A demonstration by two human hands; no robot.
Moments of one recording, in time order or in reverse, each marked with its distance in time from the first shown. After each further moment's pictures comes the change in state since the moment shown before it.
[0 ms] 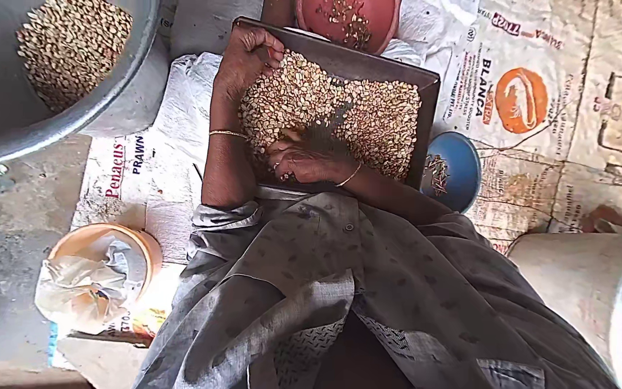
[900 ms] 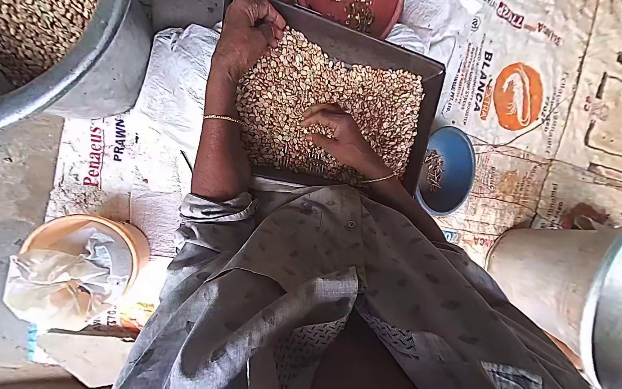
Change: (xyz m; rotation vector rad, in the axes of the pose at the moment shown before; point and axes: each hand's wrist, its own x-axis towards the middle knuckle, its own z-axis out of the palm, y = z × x) left_hand 0.009 0.005 0.009 0.111 0.027 -0.087; right_hand -0.062 0.022 -0.007 0.366 0.579 0.392
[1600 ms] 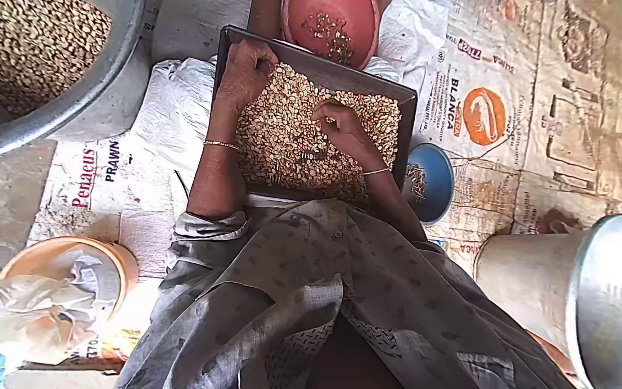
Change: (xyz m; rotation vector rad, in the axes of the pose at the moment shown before) left_hand -0.005 0.006 0.008 0.310 0.044 0.216; right_hand 0.025 0.015 -0.041 -0.209 0.020 0.115
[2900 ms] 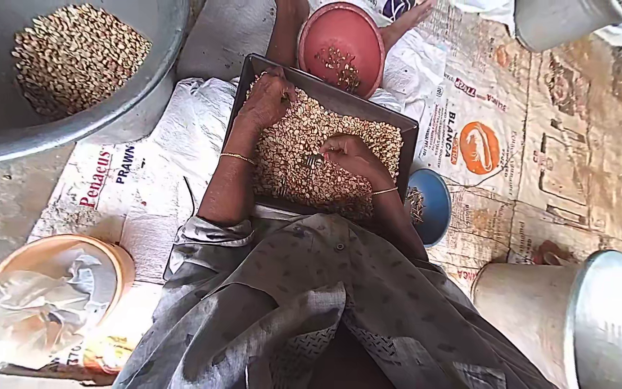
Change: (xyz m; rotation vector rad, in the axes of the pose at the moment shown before) left_hand 0.004 -0.002 0.010 0.109 -0.083 0.108; right_hand -0.003 -0.002 -0.017 0.066 -0.242 0.121
